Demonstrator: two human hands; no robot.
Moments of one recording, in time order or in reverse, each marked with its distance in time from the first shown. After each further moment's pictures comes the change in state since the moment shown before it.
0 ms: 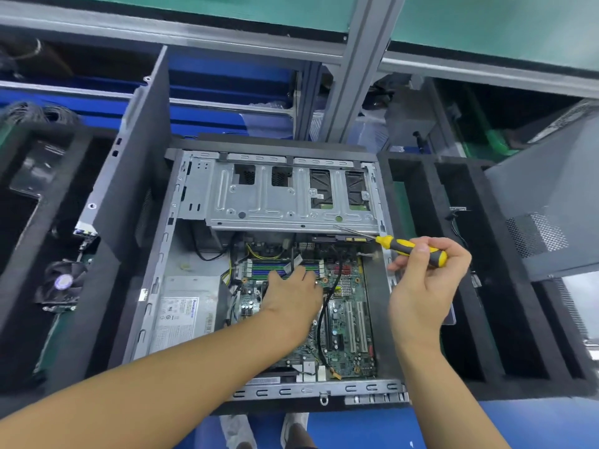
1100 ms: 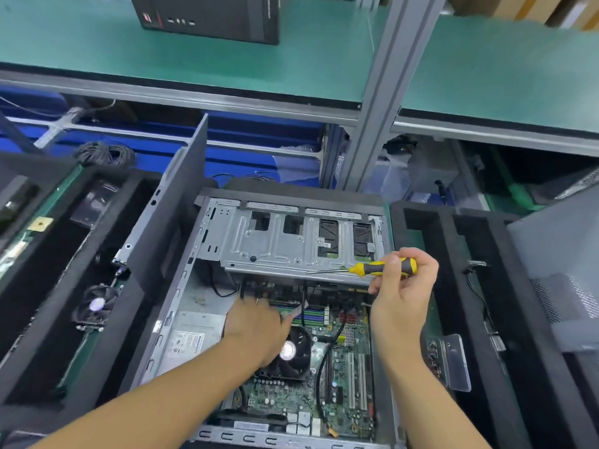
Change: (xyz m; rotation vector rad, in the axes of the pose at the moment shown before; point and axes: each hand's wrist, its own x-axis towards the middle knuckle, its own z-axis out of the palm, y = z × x) left_hand -0.011 -0.047 0.002 0.052 -0.011 -0.307; right_hand 0.037 -0.019 0.035 0.129 -0.184 0.003
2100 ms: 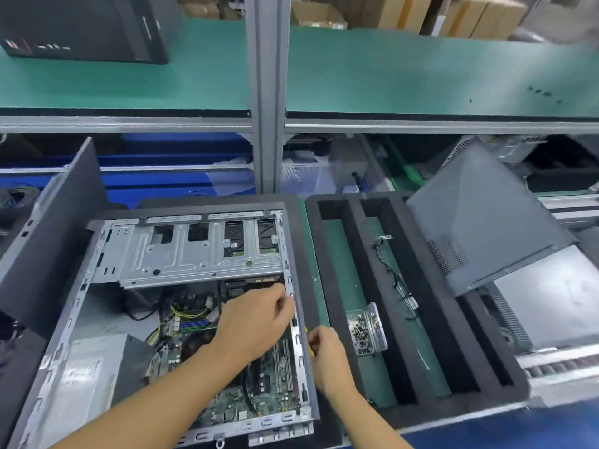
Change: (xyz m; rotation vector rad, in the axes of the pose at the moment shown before) left_hand 0.001 0.101 -0.062 -0.705 0.583 0.188; right_hand -0.065 0.116 -0.110 -0.627 -0.474 0.512
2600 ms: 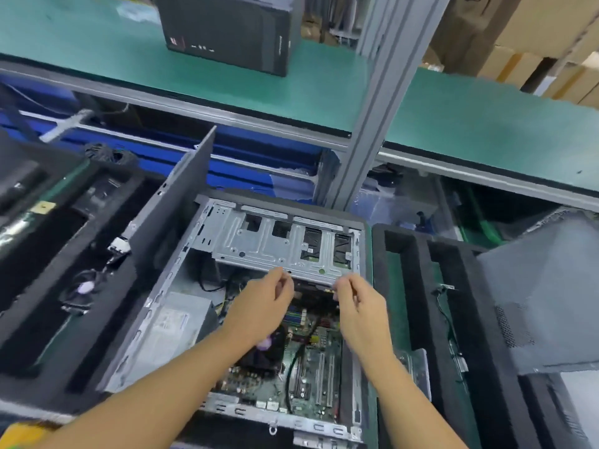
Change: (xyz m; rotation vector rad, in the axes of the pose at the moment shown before) left_hand -0.030 -0.071 -0.044 -0.423 0.125 -0.325; right_hand 0.006 -0.140 -0.022 0.106 0.106 -0.552
